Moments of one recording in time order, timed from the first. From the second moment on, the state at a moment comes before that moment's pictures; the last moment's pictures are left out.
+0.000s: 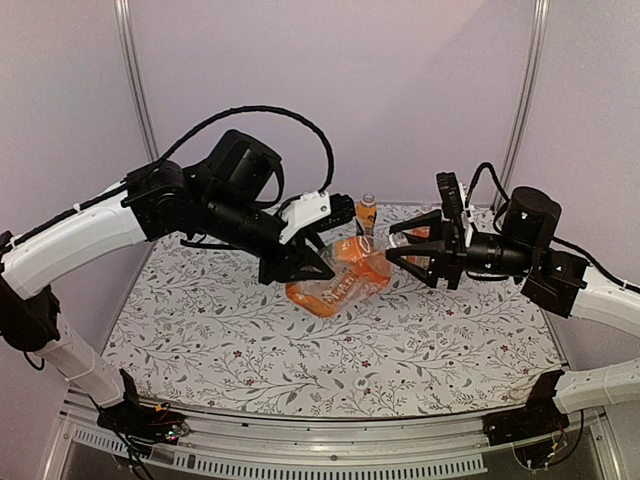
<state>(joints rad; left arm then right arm) -1.05 1.52 1.61 -0.81 0.26 0.38 0.80 1.02 0.82 0.19 -0.55 0.05</state>
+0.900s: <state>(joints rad) -1.05 1.39 1.49 -0.71 0.04 0.39 0.80 1.06 1.04 -0.32 -0.15 0.24</state>
